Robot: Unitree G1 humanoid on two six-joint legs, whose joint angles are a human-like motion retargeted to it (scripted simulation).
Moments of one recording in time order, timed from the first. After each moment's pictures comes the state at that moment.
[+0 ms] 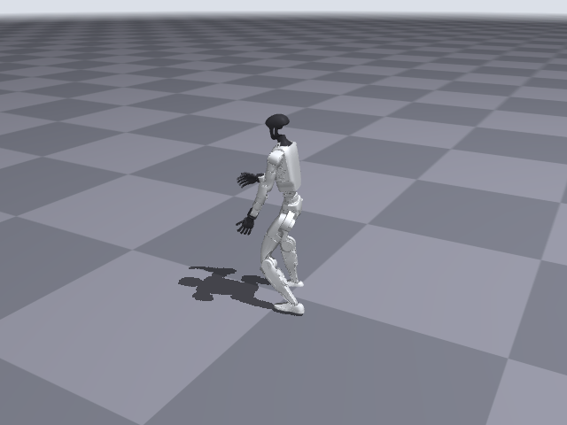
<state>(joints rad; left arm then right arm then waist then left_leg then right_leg) -0.44 0.12 -0.09 1.40 -0.58 -0.07 0.18 -0.33 -0.40 0.34 0.52 0.26 -0.20 -0.24 -0.08 0.22 0.14 -0.46 0.27 -0.36 1.09 -0.74 -0.09 -0.23 0.23 0.01 0.33 -0.30 0.08</state>
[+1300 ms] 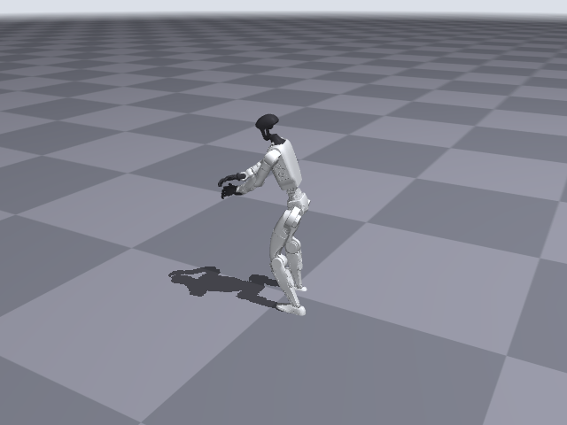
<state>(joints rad) -0.90 0.08 -0.64 1.01 0.29 -0.10 0.41 -0.95 -0.30 0.72 0.82 -0.38 -0.07 -0.36 0.04 0.01 0.07 -0.56 0.15 -0.25 0.78 -0.64 -0.06 -0.47 0.11 -0.15 0.36 -0.26 0.07</state>
